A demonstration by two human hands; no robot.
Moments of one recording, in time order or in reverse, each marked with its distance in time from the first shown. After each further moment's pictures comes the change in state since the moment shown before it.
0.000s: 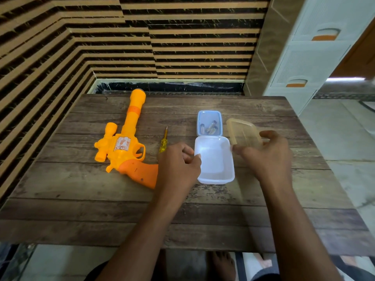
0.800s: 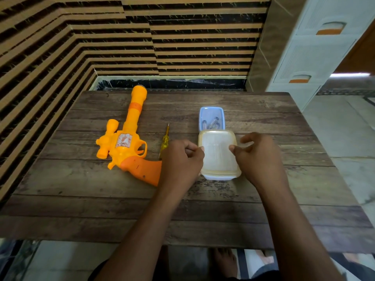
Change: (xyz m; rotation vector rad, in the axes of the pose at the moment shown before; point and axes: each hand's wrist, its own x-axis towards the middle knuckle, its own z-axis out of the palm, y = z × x) left_hand 0.003 0.004 0.000 -0.113 -0.052 -0.033; right_hand -0.007 0.004 0.013 -0.132 -0.159 -0.102
